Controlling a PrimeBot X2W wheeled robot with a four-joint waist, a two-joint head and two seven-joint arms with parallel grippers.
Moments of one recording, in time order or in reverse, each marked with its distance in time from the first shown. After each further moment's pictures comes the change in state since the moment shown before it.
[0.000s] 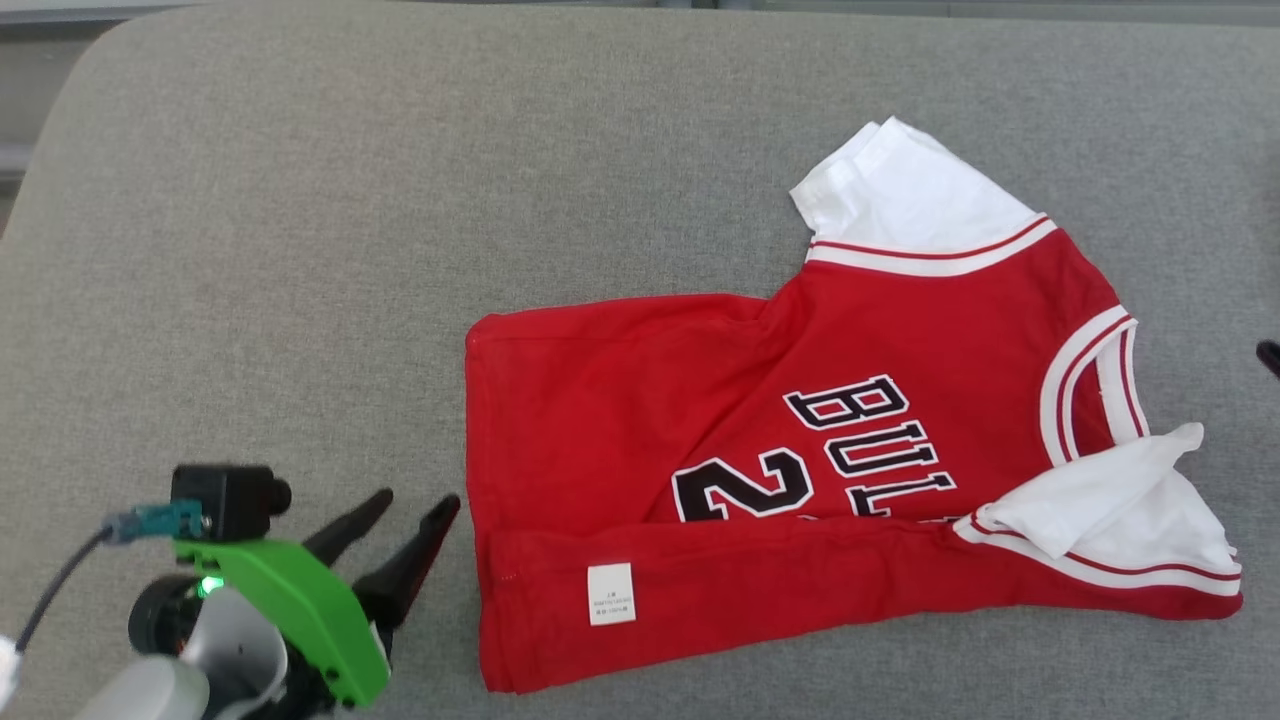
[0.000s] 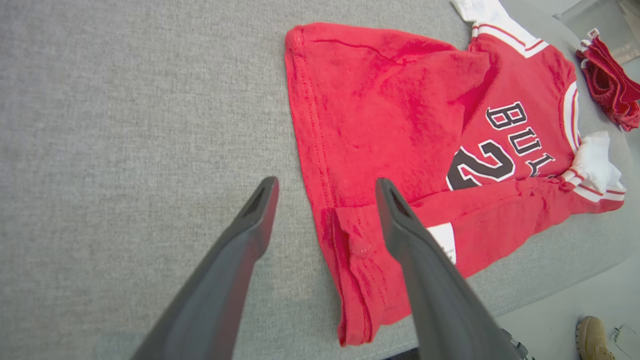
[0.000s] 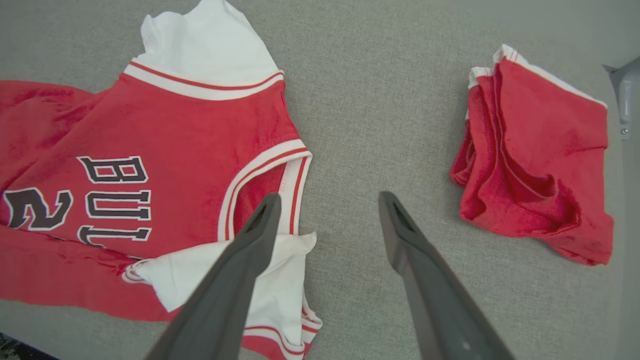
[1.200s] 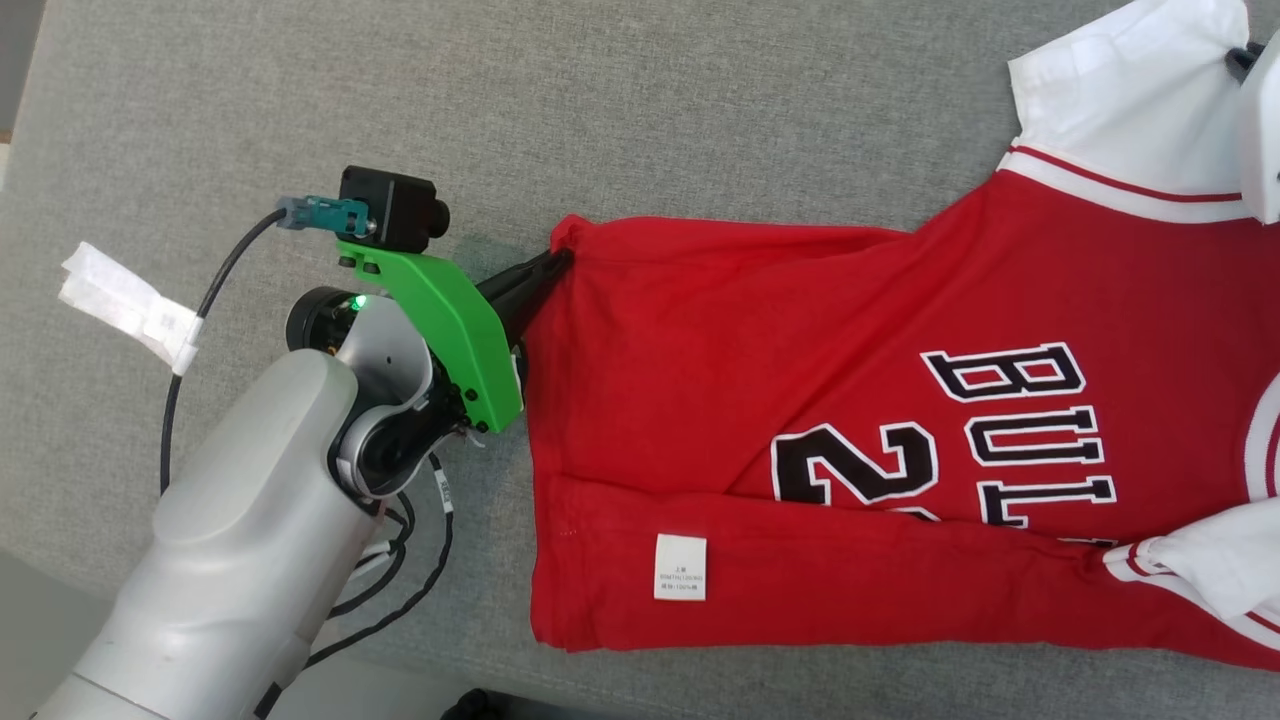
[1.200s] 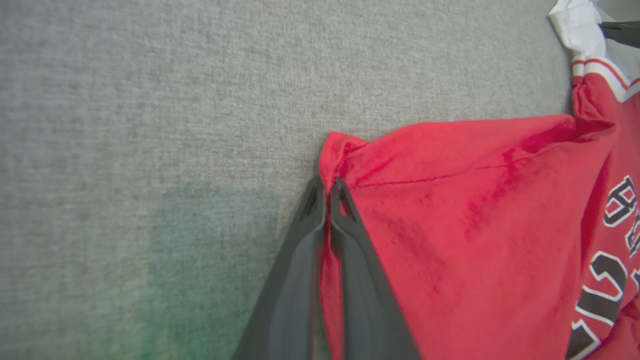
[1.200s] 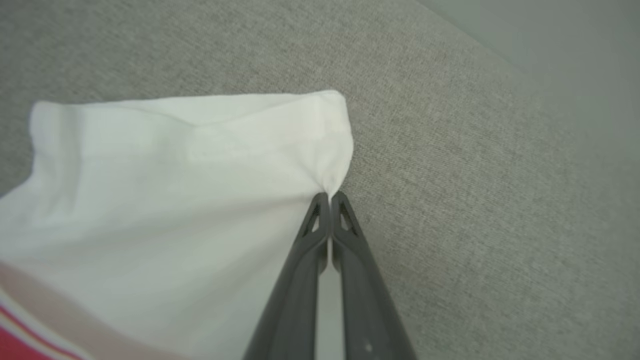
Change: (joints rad) left arm -0.639 -0.370 -0.141 0.627 0.037 -0.247 0.059; right arm -0.851 0.012 0.577 0.608 -0.270 0.001 -0.125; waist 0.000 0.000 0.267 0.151
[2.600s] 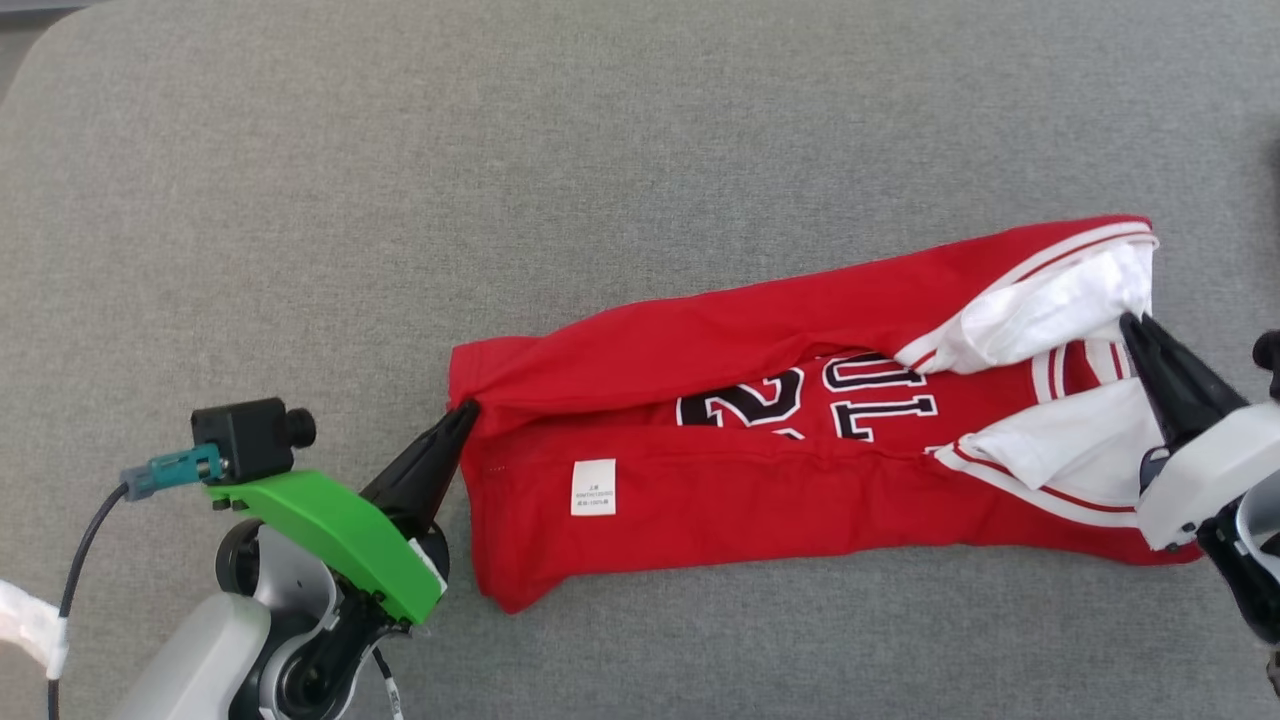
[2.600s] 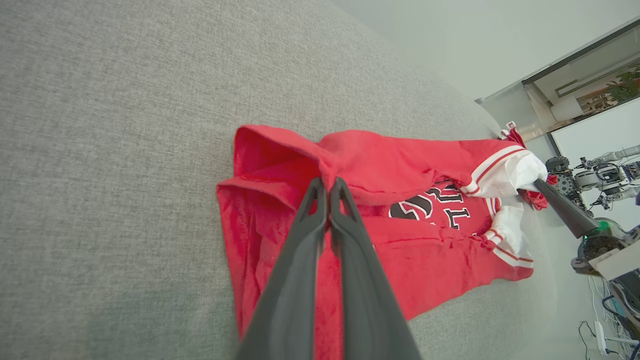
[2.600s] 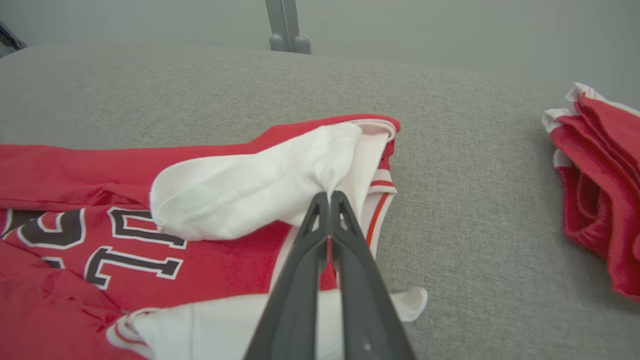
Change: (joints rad) left arm 0.481 0.178 0.158 -0.479 -0.139 0.191 -0.171; right arm 0.704 0.188 -0.272 -0.243 0.034 0.000 -0.641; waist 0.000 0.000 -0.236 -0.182
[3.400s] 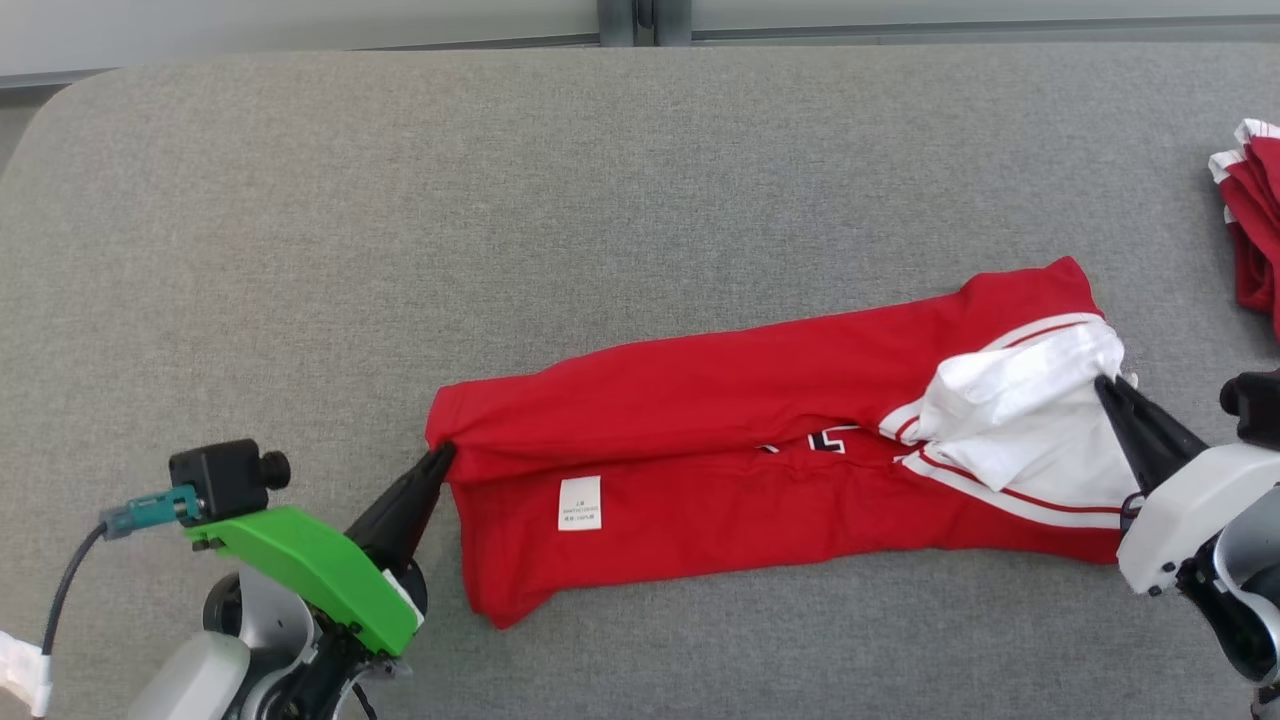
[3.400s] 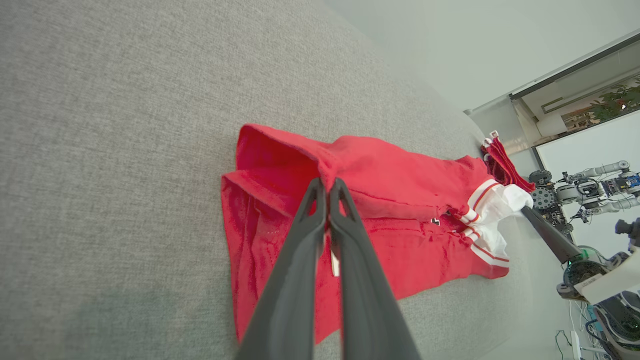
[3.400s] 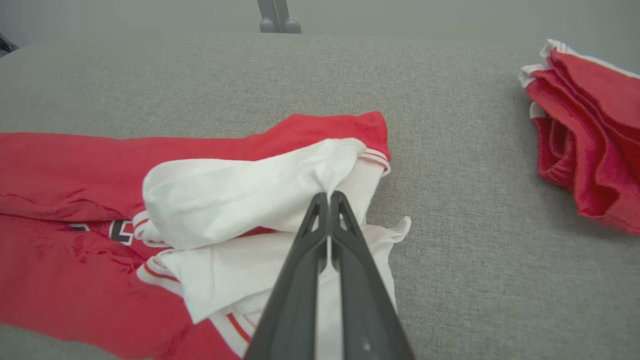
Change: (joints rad) left arm 0.080 0.021 0.044 -0.008 -0.076 0.010 -0.007; right arm 0.058 0.030 0.007 0.021 0.028 0.000 0.039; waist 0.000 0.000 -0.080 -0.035
